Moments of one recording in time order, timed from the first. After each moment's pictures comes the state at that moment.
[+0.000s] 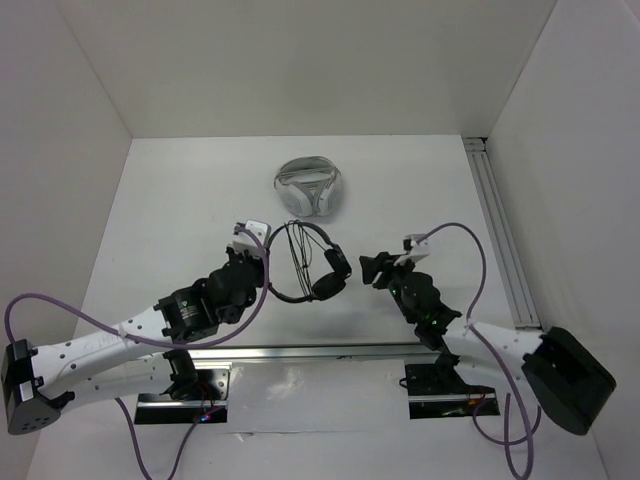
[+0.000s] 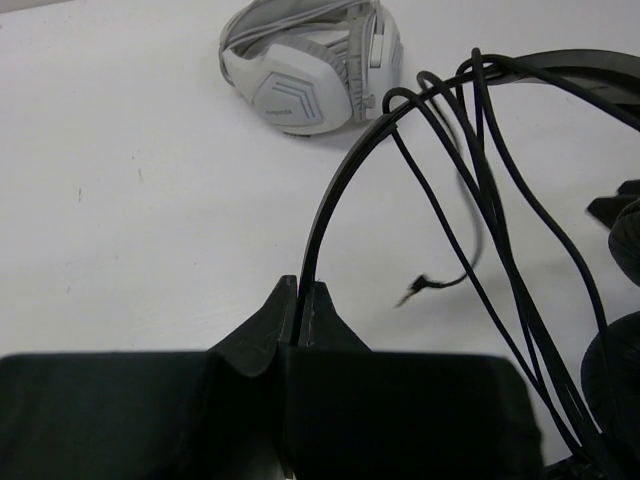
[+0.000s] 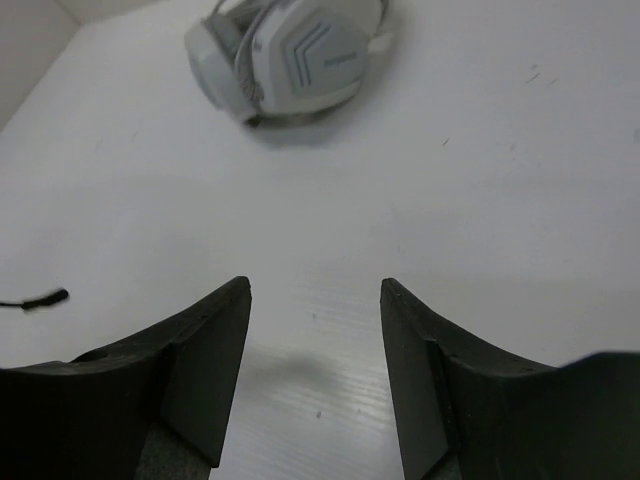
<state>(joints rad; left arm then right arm) -1.03 0.87 0.69 -0.16 -0.75 -0.26 0.72 1.05 0.13 0.76 0.37 0.45</state>
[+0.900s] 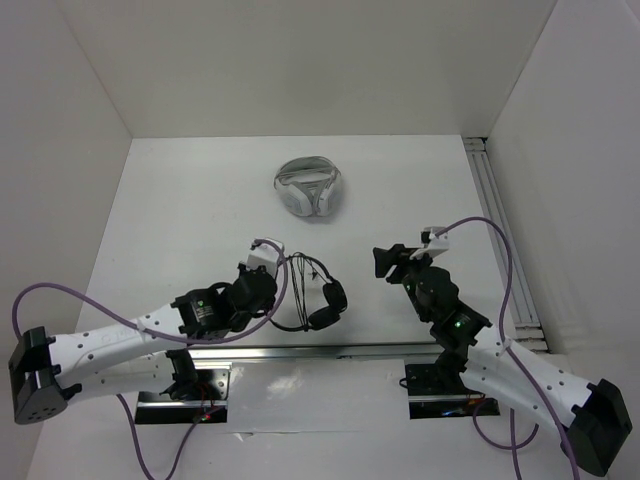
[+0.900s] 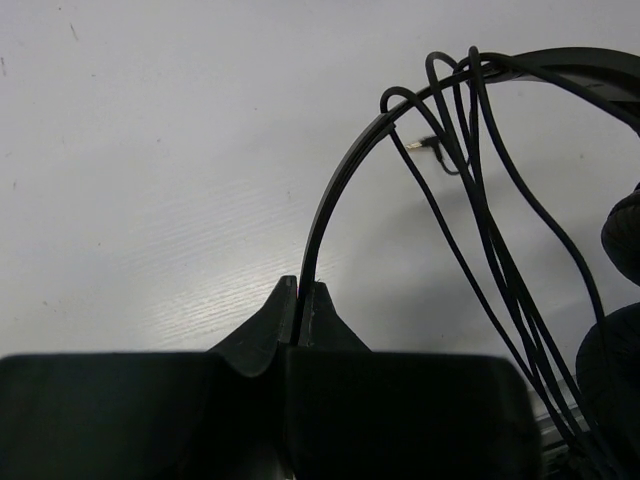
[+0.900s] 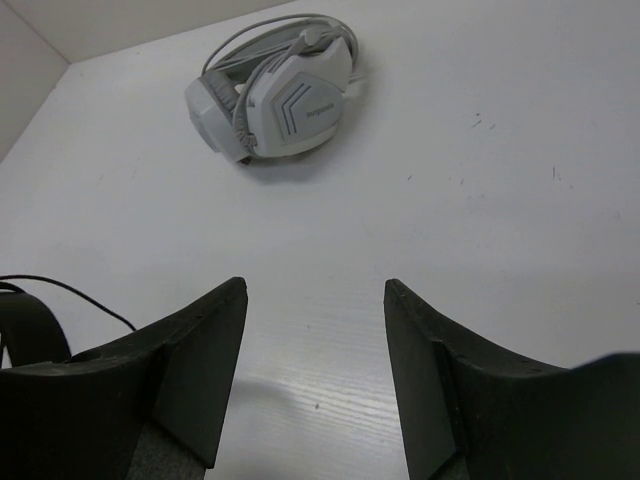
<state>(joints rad) -1.06 0.93 0.67 -0.41 -0.66 -0.43 0.72 0.63 0.29 0.21 0.48 0.45</state>
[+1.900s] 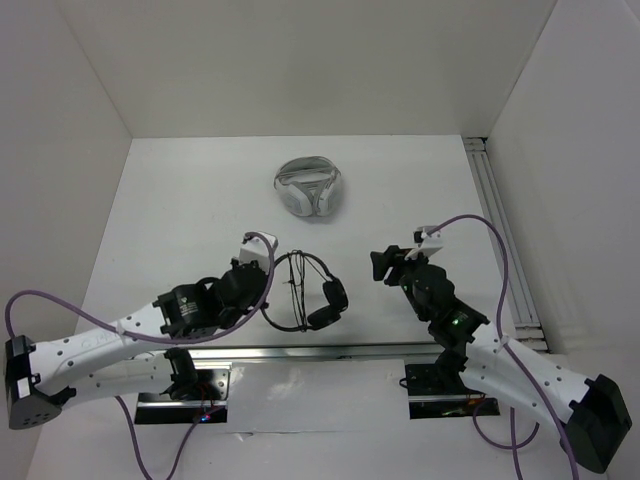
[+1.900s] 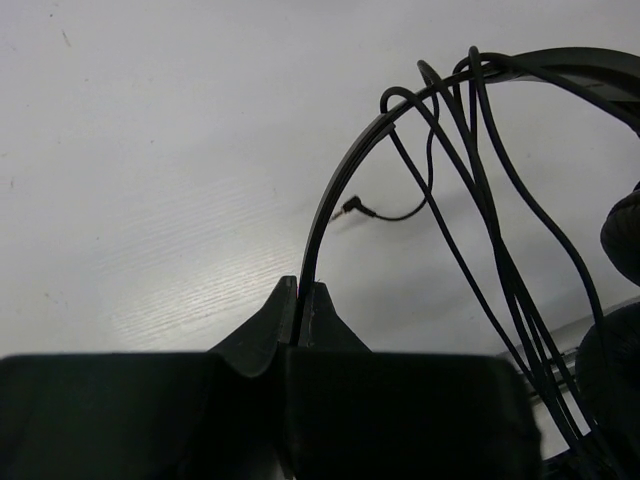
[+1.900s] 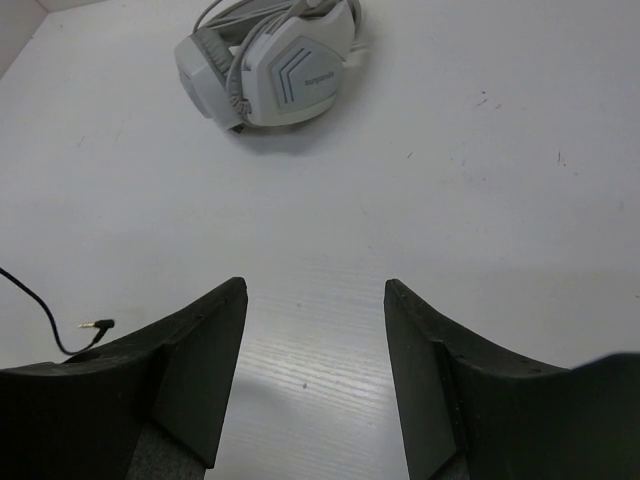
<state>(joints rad) -1.06 0.88 0.76 -0.54 -0.60 -0.46 0.72 0.67 0.30 0.17 0.44 0.42</state>
